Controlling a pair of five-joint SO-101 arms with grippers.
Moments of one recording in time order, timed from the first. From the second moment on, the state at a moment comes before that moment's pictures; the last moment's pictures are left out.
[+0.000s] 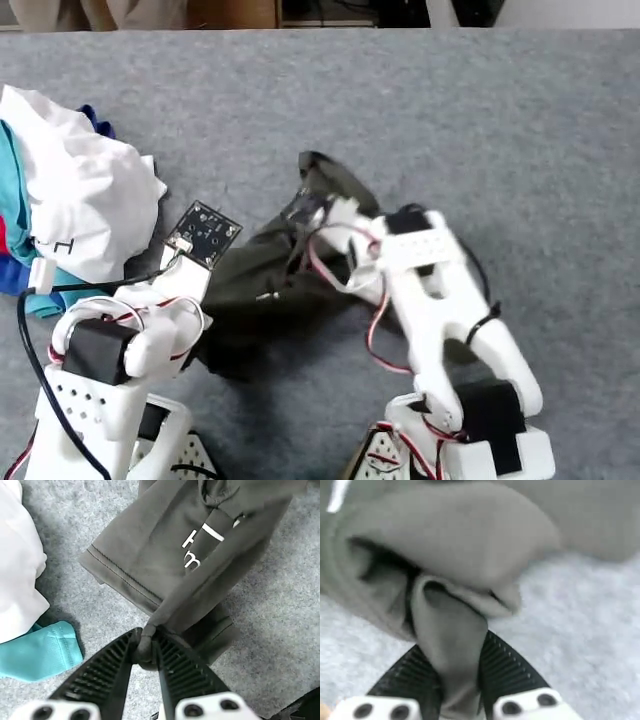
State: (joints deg) left arm 11.1 -65.9 47.5 92.5 -25.9; right arm -12.5 -13.8 41.4 63.0 43.1
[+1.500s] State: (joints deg) left arm 1.8 -65.9 49.8 88.5 -32.2; right arm -4.4 -21.9 37.4 74.8 53.7
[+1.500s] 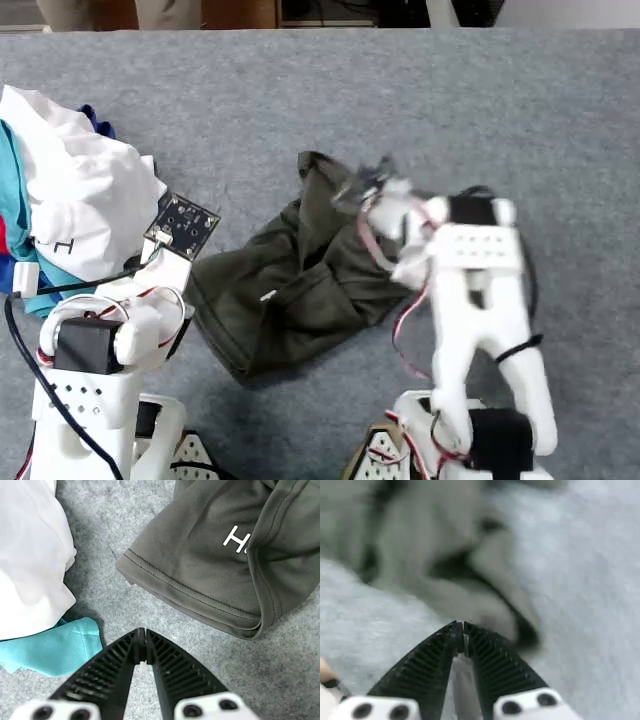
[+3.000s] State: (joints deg) left arm 9.6 -59.3 49.8 65.2 -10.6; right arm 12.0 30.6 -4.9 49.6 32.0
